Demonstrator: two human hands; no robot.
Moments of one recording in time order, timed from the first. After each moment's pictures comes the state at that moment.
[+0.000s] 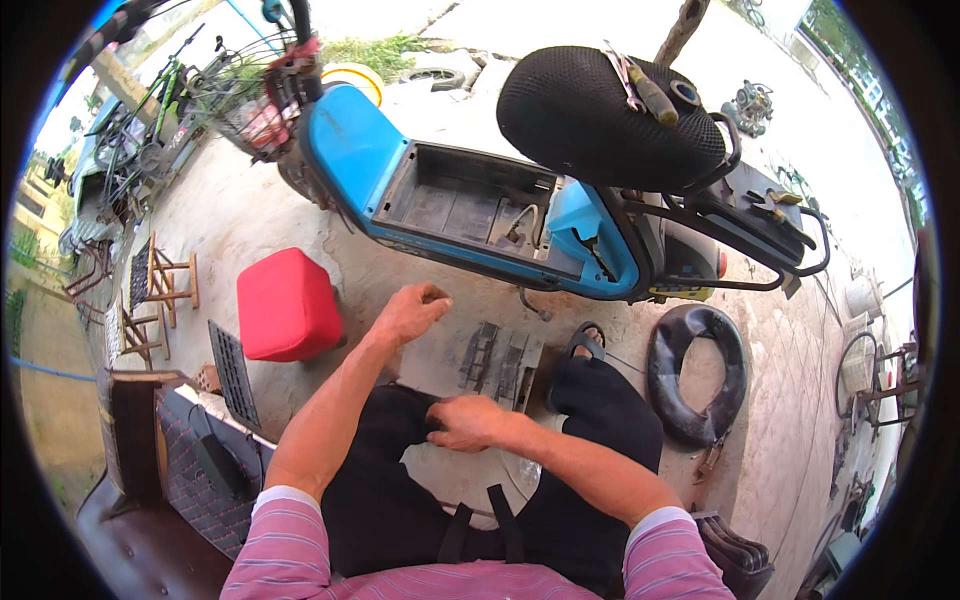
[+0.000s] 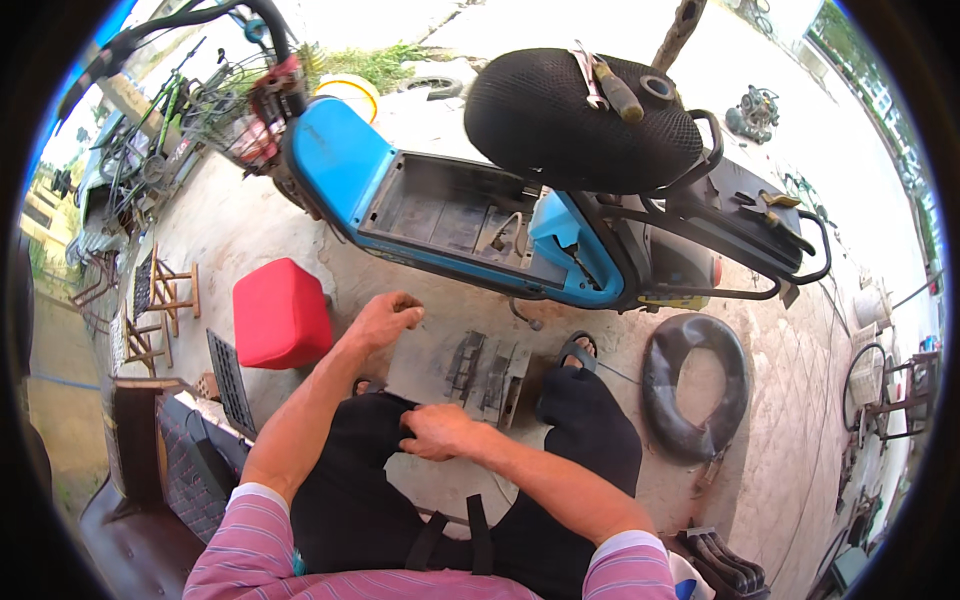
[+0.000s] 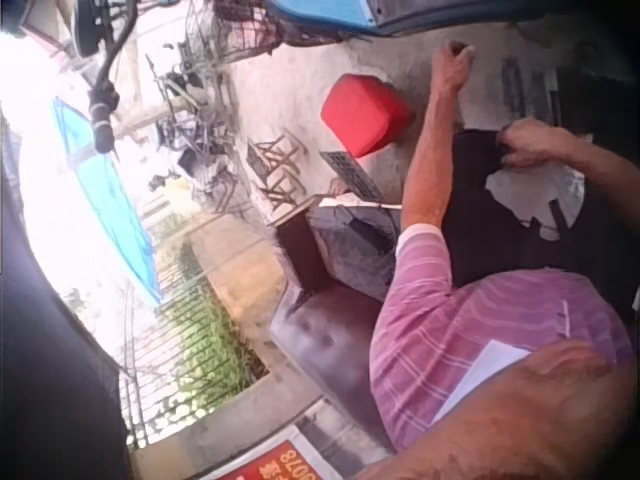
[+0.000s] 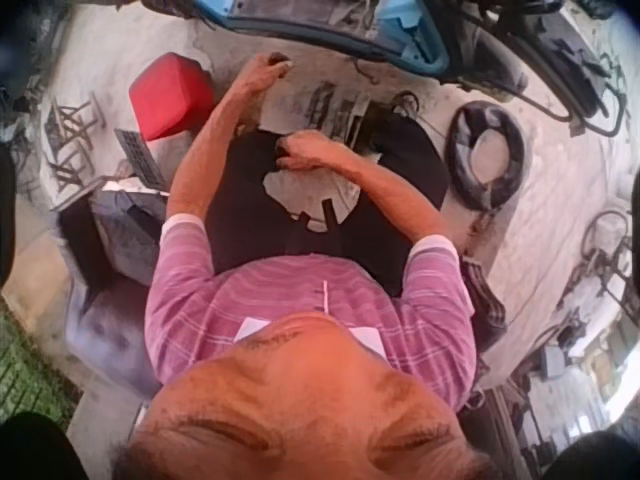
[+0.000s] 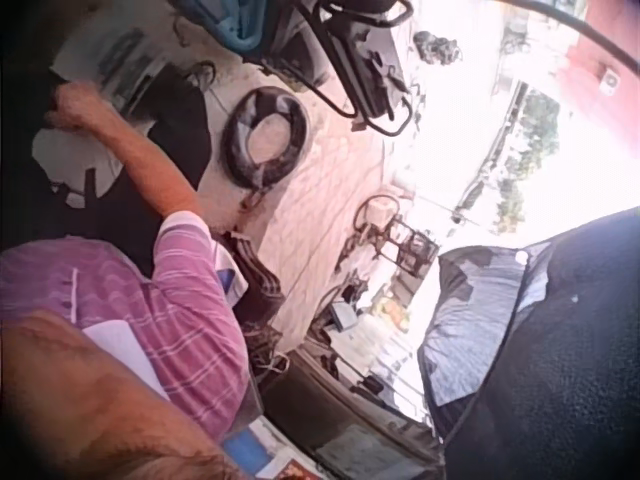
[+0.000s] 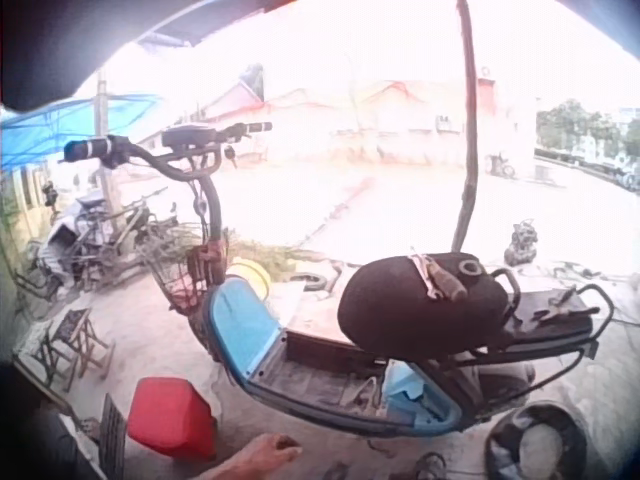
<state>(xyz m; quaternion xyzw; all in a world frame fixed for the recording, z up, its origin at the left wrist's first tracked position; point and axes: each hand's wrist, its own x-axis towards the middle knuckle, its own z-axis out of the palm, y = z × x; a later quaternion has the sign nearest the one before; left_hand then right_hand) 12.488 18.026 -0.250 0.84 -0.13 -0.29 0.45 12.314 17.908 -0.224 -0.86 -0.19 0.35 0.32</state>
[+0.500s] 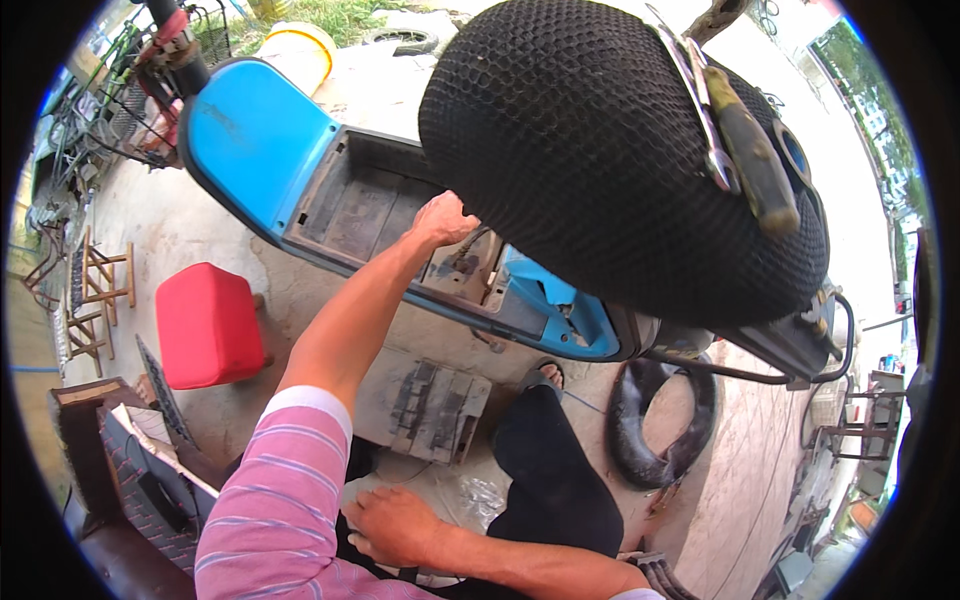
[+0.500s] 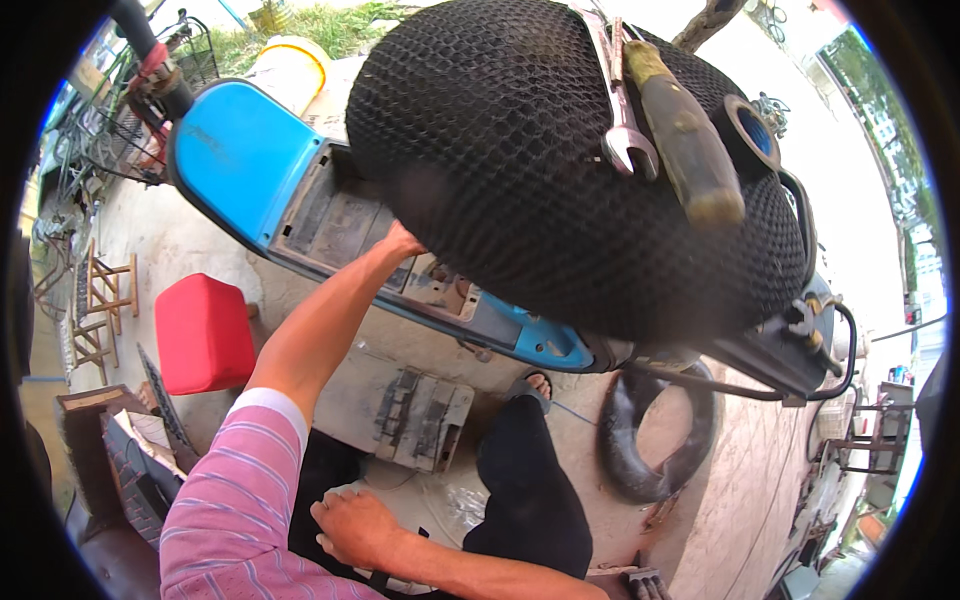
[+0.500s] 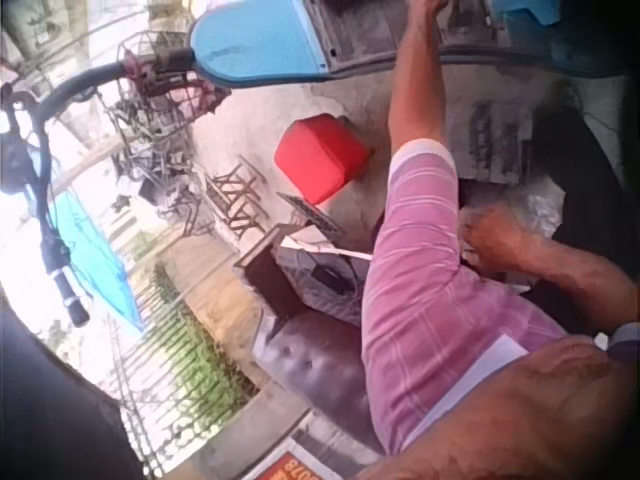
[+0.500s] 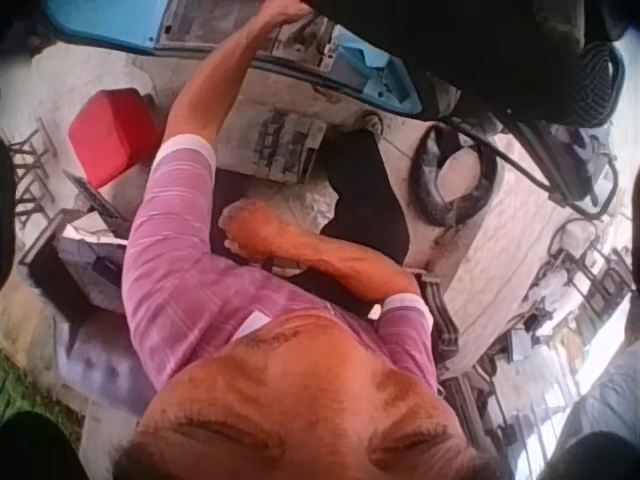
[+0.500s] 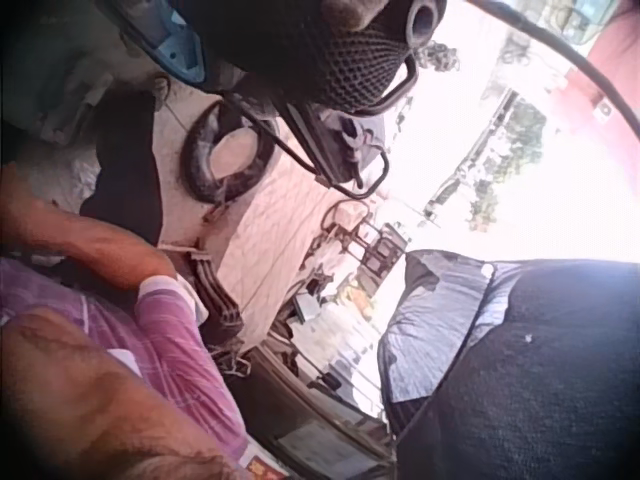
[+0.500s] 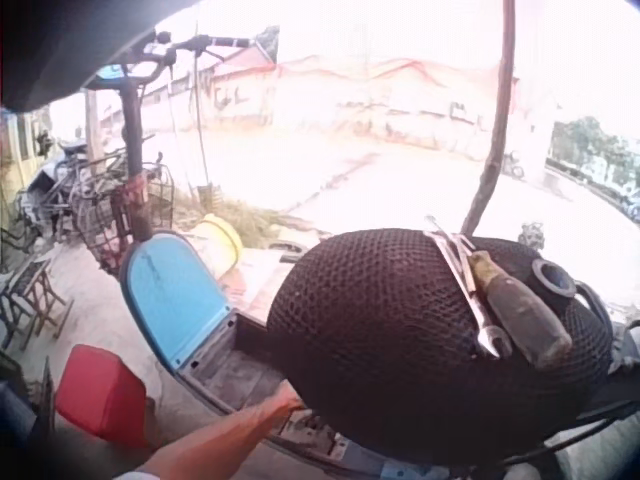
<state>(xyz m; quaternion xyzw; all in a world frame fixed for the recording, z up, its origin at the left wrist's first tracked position) 12.726 17.799 -0.448 0.89 -0.31 -0.08 0.31 12.327 17.879 -0.228 -0.84 -0.24 0.25 0.43</state>
